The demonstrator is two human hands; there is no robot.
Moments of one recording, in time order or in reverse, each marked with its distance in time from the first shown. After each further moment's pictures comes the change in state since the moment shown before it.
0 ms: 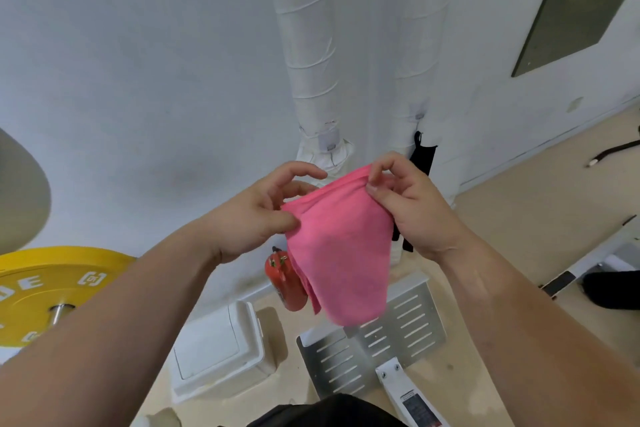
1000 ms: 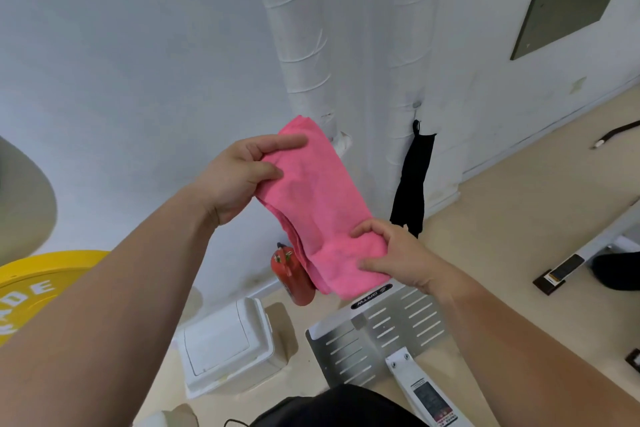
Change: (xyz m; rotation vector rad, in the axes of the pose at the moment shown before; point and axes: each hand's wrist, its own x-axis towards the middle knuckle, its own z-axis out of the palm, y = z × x) left_hand 0.028 0.007 -0.023 -0.098 0.234 -0.010; right_hand -0.037 0.097 0.000 -0.313 -0.146 0.305
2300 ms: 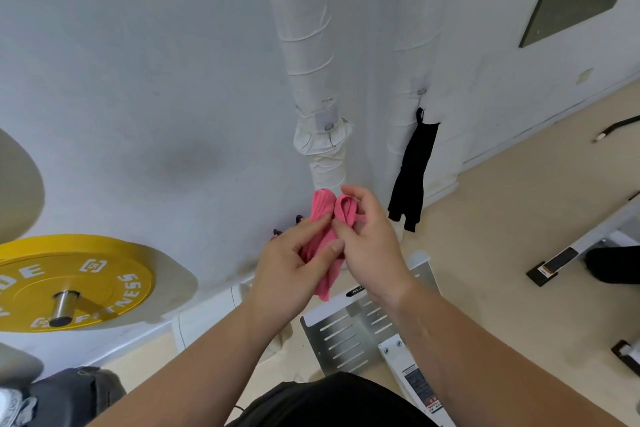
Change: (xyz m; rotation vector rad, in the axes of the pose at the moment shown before) left_hand -0.075 -0.090 0.092 0.249 0.251 0.122; right_hand -0.002 -0.058 0.061 0.373 0.386 0.014
